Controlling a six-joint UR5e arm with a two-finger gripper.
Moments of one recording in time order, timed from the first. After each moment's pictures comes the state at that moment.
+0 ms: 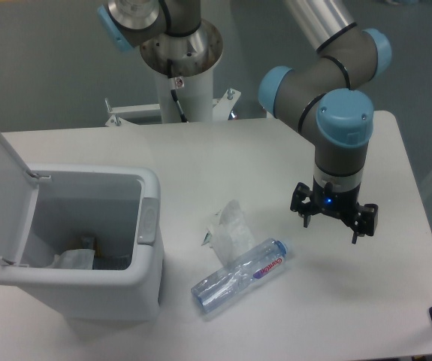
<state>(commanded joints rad) 2.62 -2.00 -1.54 -0.92 1.56 1.11</state>
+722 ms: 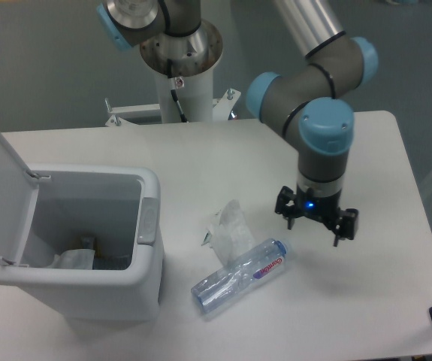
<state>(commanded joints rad) 2.55 -1.99 -1.69 -0.85 1.55 1.09</state>
